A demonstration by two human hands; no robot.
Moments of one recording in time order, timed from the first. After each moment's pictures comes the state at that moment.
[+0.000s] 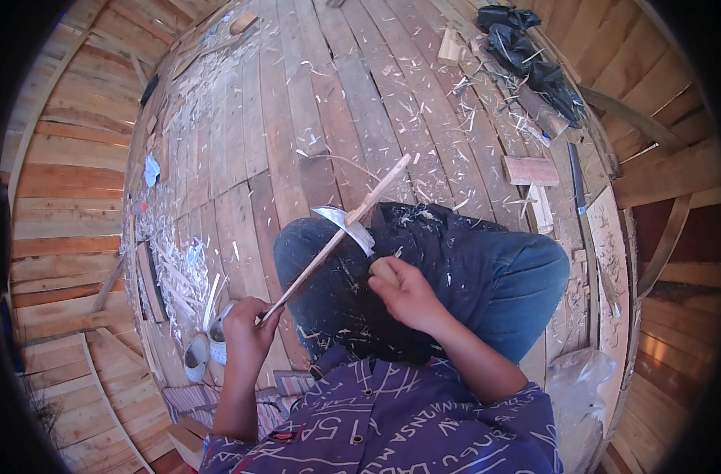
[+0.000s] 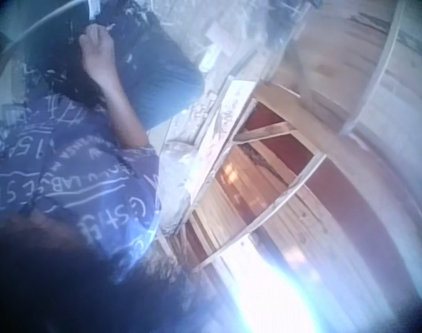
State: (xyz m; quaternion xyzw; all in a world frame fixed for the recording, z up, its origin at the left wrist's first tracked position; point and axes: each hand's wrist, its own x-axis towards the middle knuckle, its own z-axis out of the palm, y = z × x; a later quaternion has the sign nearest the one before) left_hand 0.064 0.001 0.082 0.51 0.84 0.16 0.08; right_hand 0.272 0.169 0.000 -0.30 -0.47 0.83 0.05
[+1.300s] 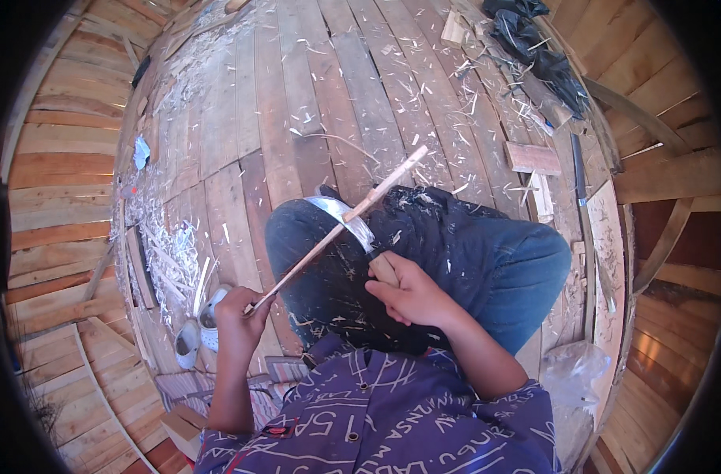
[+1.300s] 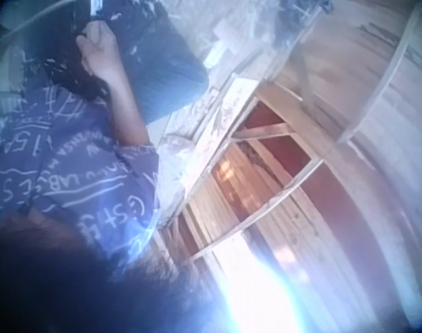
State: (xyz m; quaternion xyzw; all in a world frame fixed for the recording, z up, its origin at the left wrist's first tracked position) left_hand 0.059 -0.010 0.063 0.49 0.83 0.24 0.09; right_hand 0.279 0.178 0.005 -0.28 -0.46 0.84 -0.01
